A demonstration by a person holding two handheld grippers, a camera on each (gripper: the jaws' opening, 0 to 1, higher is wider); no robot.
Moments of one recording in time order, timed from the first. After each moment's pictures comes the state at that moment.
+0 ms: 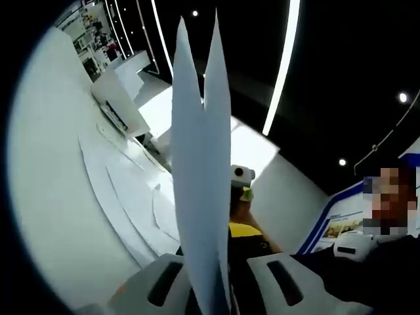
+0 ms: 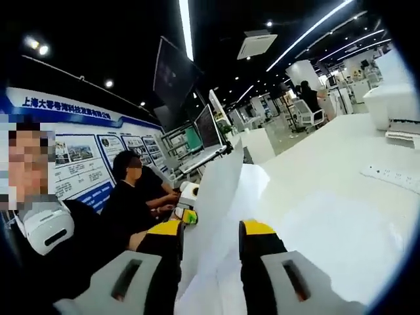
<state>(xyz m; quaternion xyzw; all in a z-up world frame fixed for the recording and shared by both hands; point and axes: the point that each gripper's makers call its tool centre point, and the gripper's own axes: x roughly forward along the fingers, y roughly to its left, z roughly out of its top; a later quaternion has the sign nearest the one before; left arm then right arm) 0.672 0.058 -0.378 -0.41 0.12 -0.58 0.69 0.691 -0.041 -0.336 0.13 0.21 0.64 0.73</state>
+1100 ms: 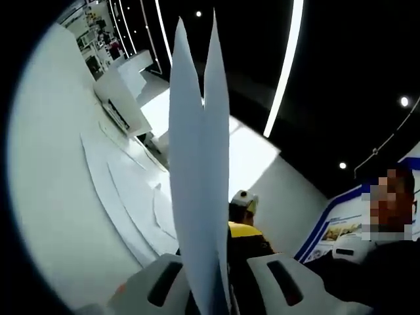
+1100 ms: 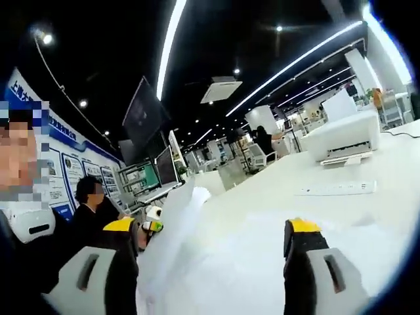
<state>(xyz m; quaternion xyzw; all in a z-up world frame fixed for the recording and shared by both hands) 0.671 0.058 -0.378 -0.41 0.12 -0.58 0.69 0.695 -0.159 -0.328 0.17 0.10 0.49 0.85</state>
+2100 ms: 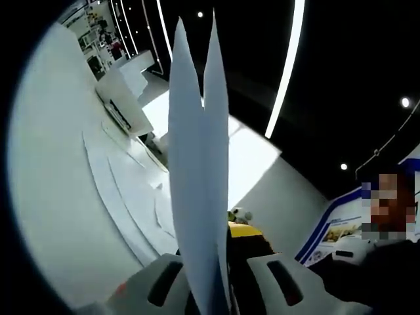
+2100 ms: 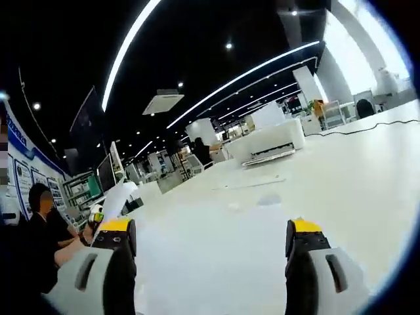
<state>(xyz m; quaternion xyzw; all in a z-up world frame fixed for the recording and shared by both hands) 0.672 0.059 -0.379 -0.42 0.12 -0.58 0.69 0.719 -0.287 -0.397 0.16 0.11 0.29 0.94</state>
